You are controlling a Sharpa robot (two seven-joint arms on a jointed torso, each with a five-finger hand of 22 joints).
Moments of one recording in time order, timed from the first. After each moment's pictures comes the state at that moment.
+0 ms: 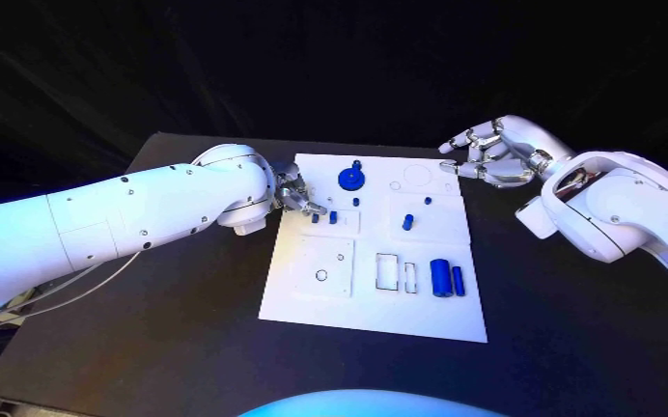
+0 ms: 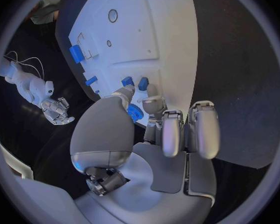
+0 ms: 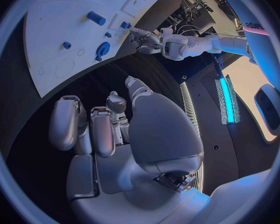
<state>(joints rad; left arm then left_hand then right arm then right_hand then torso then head) 1.21 -0.79 0.01 1.47 -1.14 0.02 -0.61 1.06 -0.15 0.22 0.29 0.22 0.95 0.03 0.60 0.70 1.32 -0.04 1.02 0.87 1.47 -0.10 1.50 1.31 0.06 1.47 -0.01 1.44 1.31 1.34 -0.95 -0.11 1.62 -0.92 -0.37 0.05 1.37 -0.09 0.12 0.20 0.34 0.92 0.15 0.20 0.13 1.15 0.07 1.08 1.09 1.47 -0.01 1.39 1.31 0.07 1.43 0.09 1.21 1.27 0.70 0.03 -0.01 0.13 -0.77</state>
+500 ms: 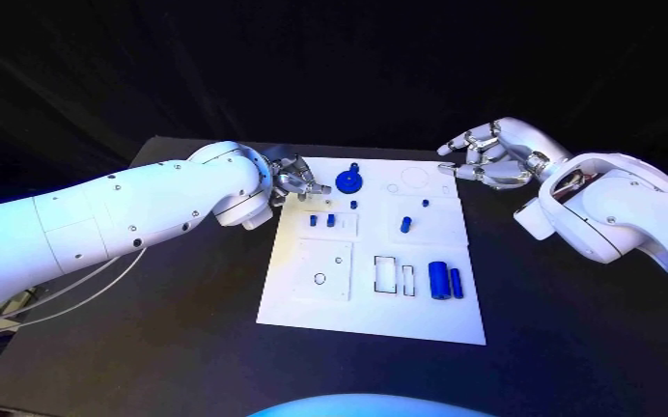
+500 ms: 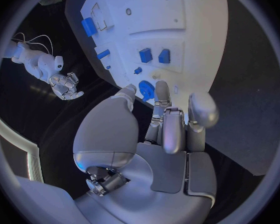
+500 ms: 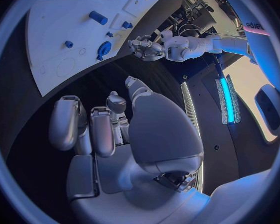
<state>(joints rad) 1.21 -0.81 0.02 1.48 -1.03 -0.18 -0.48 1.21 -0.11 0.16 0.26 0.22 0.80 0.12 0.48 0.61 1.06 0.04 0.76 0.61 1.44 -0.03 1.27 1.29 0.14 1.26 0.05 1.08 0.89 1.34 -0.95 -0.11 1.62 -0.92 -0.37 0.05 1.37 -0.09 0.12 0.20 0.34 0.92 0.15 0.20 0.13 1.14 0.07 1.08 1.09 1.47 -0.01 1.39 1.31 0.07 1.43 0.09 1.21 1.27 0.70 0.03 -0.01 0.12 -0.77</state>
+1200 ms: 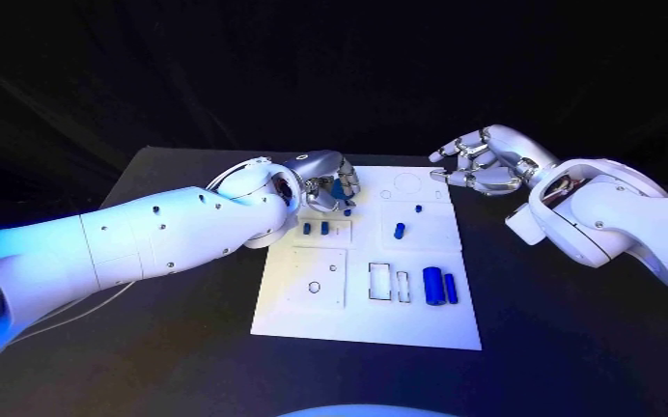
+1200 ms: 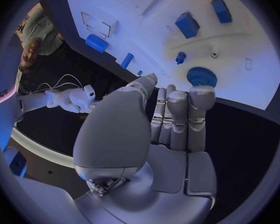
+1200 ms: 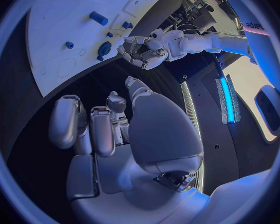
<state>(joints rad) 1.19 -0.69 -0.01 1.42 -1.43 -0.29 -0.09 1.45 -0.22 0.36 0.22 0.23 0.89 0.13 0.29 0.32 0.92 0.08 0.44 0.27 1.39 0.00 1.02 1.00 0.14 1.32 0.09 1.11 0.95 1.34 -0.94 -0.11 1.62 -0.92 -0.37 0.05 1.37 -0.09 0.13 0.20 0.34 0.91 0.15 0.20 0.13 1.13 0.07 1.08 1.08 1.47 -0.01 1.39 1.31 0.07 1.43 0.09 1.19 1.27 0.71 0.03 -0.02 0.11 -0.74</state>
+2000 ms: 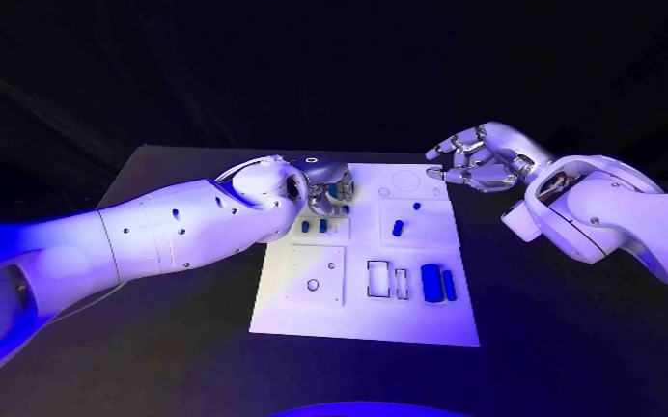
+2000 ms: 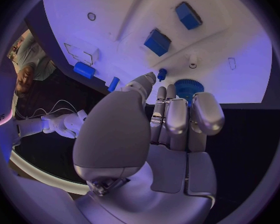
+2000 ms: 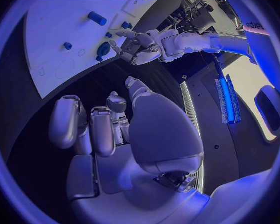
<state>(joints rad) 1.19 -0.62 -0.01 1.34 -1.63 -0.15 -0.16 1.46 -0.21 0.33 0.21 0.23 0.96 0.13 0.24 0.24 0.94 0.08 0.42 0.21 1.46 0.00 1.20 1.11 0.11 1.40 0.08 1.25 1.13 1.34 -0.94 -0.11 1.62 -0.92 -0.37 0.05 1.37 -0.09 0.13 0.20 0.34 0.91 0.15 0.20 0.13 1.13 0.07 1.08 1.09 1.47 -0.01 1.39 1.31 0.07 1.43 0.09 1.19 1.27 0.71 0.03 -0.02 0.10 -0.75</state>
